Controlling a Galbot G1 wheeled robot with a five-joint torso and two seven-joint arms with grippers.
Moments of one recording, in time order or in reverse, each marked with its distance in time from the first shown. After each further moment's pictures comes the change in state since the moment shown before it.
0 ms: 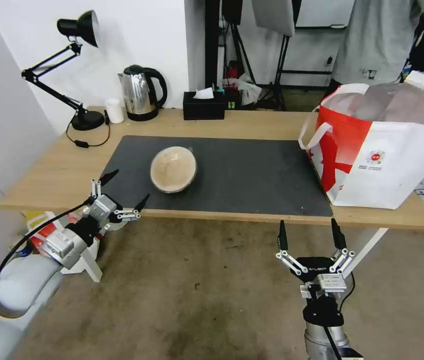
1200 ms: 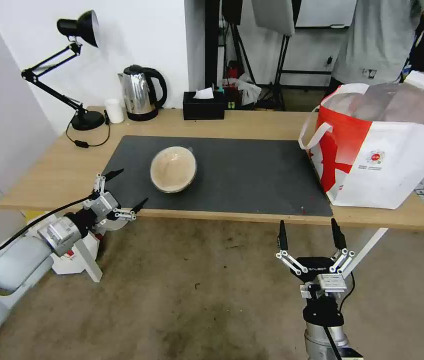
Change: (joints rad) left arm -0.098 0.213 0.086 0.087 0.000 -0.006 0.037; right arm 0.000 0.000 0.000 0.000 0.000 0.000 0.000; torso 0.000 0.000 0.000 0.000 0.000
